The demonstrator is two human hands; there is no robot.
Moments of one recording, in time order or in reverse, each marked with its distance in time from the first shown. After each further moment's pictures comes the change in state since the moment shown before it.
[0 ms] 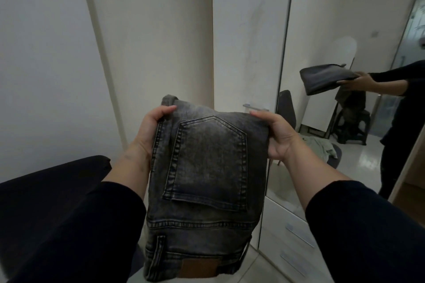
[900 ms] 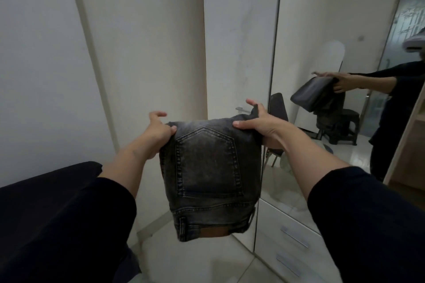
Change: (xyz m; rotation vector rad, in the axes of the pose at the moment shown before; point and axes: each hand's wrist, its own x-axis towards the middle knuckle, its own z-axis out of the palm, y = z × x) left_hand 0.043 -0.011 -0.004 0.778 0.354 0.054; right_hand 0.001 -0.024 0.016 -0.579 0.274 -0.086
